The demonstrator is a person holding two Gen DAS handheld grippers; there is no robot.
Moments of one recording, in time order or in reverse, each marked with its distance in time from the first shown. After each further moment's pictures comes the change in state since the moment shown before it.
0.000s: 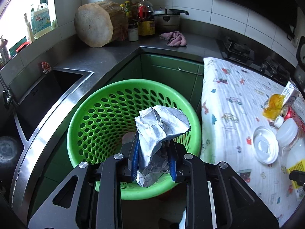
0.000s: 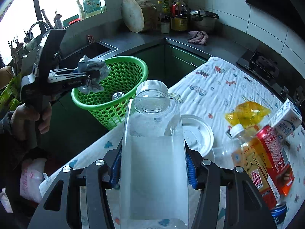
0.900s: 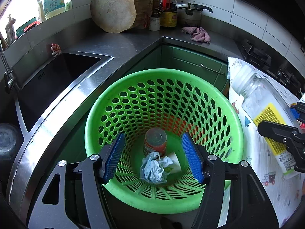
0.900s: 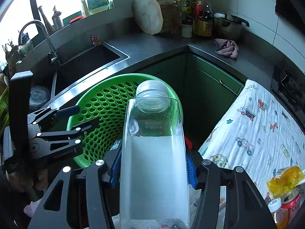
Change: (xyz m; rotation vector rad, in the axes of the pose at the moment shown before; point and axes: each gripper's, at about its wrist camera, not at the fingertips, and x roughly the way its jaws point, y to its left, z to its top) left arm 0.031 0.068 -0.007 -0.091 0.034 0.029; right arm 0.120 0.055 0.122 -0.038 0.015 0.052
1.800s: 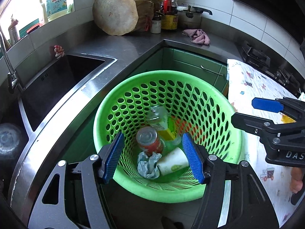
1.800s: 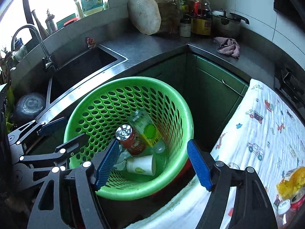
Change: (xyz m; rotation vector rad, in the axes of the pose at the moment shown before) left arm -0.016 0.002 -0.003 0.011 -0.018 -0.004; right arm 0.014 0.010 0.009 0.049 -0.015 -0.022
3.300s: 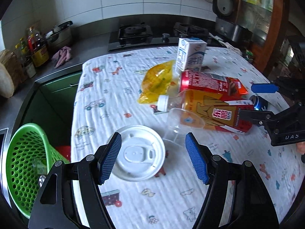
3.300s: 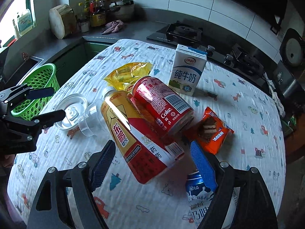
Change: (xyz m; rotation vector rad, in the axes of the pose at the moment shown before) left arm -0.045 -0.309 -0.040 0.543 0.014 -0.479; right arm -0.203 -0.222 -0.211 0.265 0.044 -0.411
